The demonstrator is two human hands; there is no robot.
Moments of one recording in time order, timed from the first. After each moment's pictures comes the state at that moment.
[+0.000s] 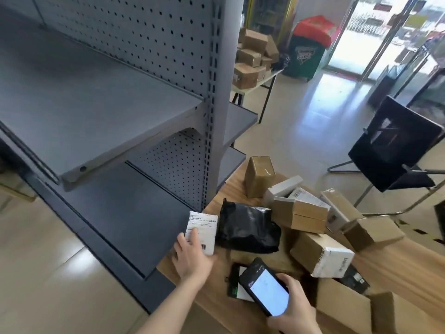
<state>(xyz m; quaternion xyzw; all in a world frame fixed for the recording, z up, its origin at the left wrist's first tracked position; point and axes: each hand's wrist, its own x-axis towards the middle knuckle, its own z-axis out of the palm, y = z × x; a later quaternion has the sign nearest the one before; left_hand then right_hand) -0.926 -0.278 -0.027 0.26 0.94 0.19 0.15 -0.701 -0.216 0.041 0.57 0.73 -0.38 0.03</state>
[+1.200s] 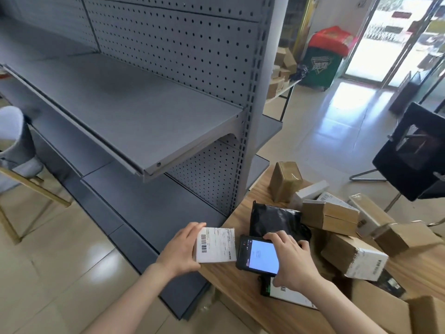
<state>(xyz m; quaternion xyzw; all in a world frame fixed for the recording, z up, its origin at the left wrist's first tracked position) -1.046 -0.384 0.011 0.56 0.79 0.21 0.16 -0.796 -0.222 0.081 0.36 0.92 -0.11 0.08</state>
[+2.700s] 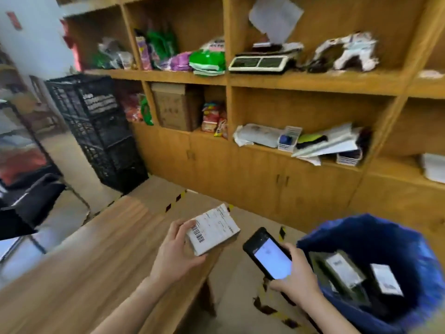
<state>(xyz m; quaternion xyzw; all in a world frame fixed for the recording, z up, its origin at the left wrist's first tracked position) -0.114 -0.224 0.090 0.93 0.20 0.18 0.26 0.016 -0.492 0.091 0.88 0.16 -0.18 -0.41</state>
